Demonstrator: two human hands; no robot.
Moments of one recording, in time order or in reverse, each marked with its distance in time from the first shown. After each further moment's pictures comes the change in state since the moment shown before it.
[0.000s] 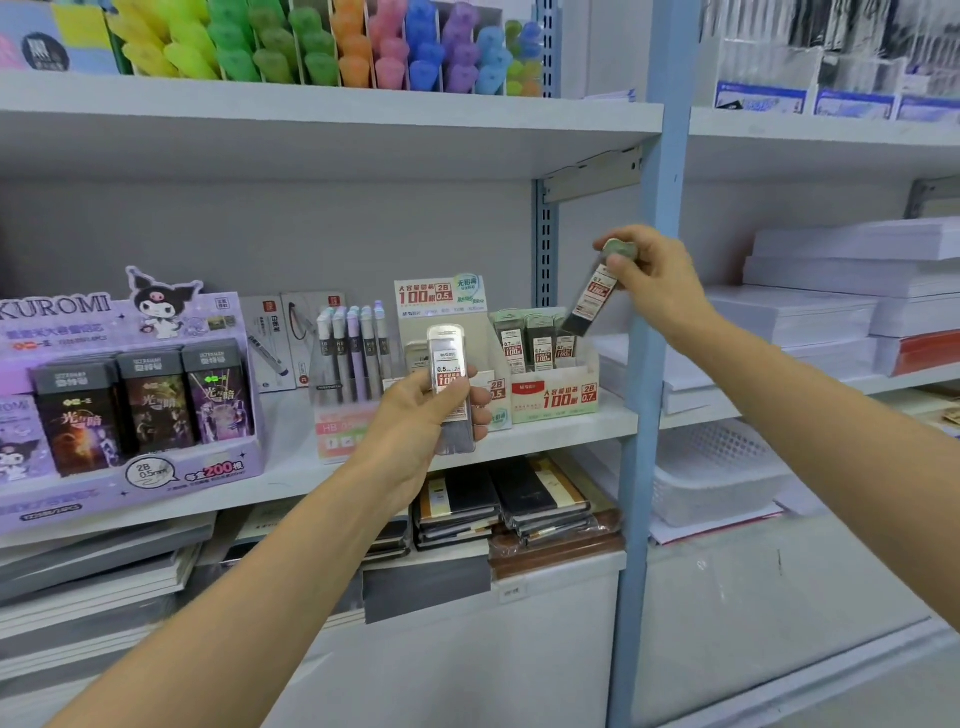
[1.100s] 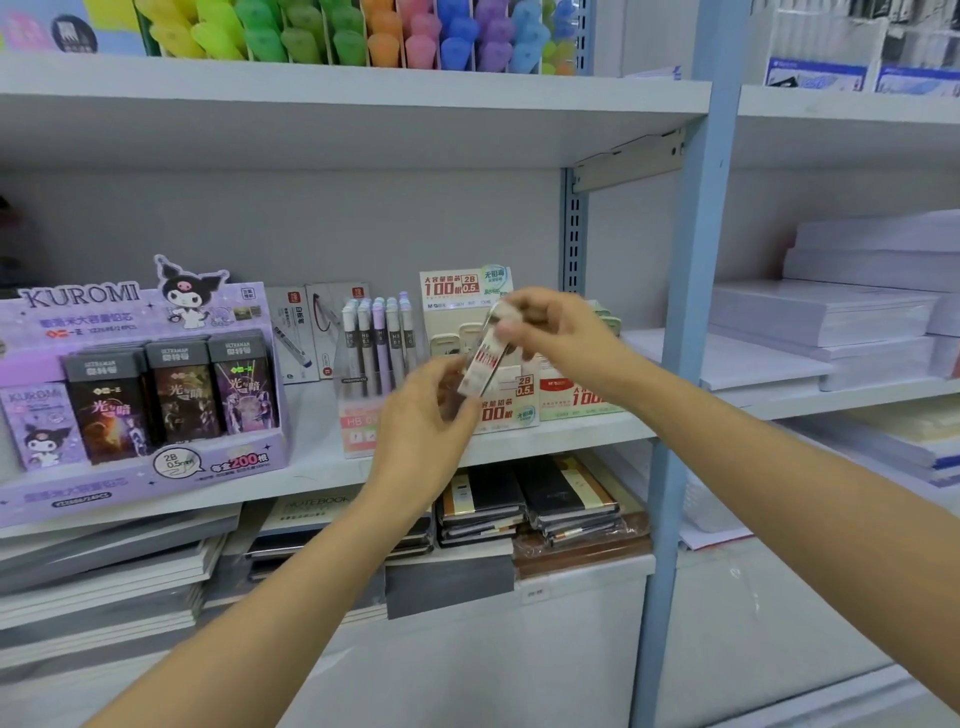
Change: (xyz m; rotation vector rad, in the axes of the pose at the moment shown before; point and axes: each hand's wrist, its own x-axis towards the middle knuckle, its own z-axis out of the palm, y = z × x) left_hand -0.009 -0.008 -0.016 0.794 0.167 0.414; right_hand -0.045 -0.033 0.087 0.264 -0.524 -0.103
